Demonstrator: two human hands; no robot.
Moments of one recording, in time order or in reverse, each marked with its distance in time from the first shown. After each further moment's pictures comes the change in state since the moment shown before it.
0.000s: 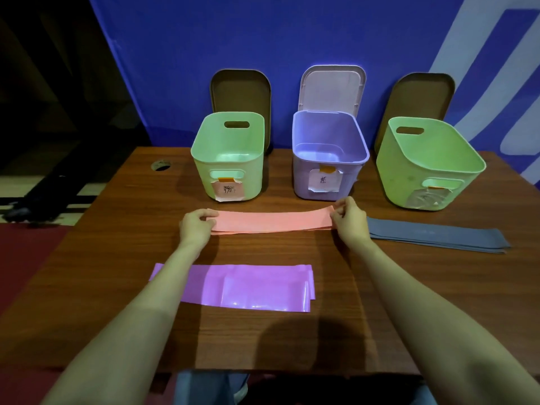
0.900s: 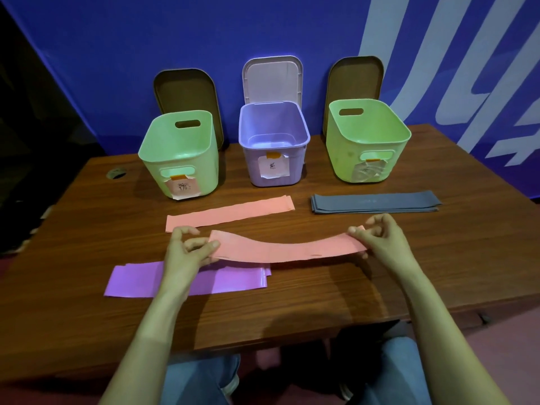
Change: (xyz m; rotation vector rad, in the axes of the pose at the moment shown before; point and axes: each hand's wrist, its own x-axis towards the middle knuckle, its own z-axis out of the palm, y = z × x) left_hand -0.131 0.023 0.013 -0.471 -0.264 0.002; right_hand -0.116 0.053 -0.144 0.354 -0.018 0.253
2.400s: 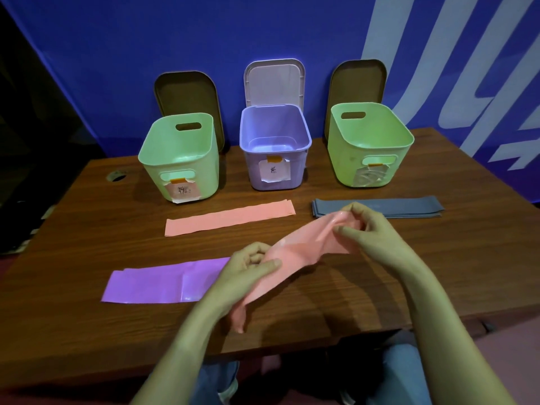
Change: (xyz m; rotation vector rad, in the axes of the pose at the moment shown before) left_hand -0.037 0.007 0.057 0.204 -0.569 0.007; right_hand -0.014 -0.054 0.012 -0.104 -0.305 -0.206
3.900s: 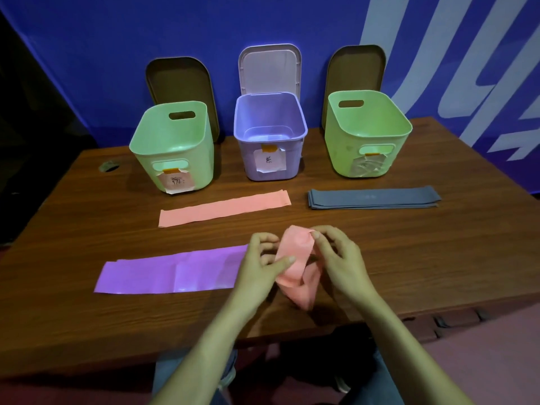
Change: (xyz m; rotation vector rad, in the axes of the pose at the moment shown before) left_hand 0.007 -0.008 0.051 -0.163 0.244 0.028; right_hand -0.018 0.047 0.061 0.026 0.199 -0.141
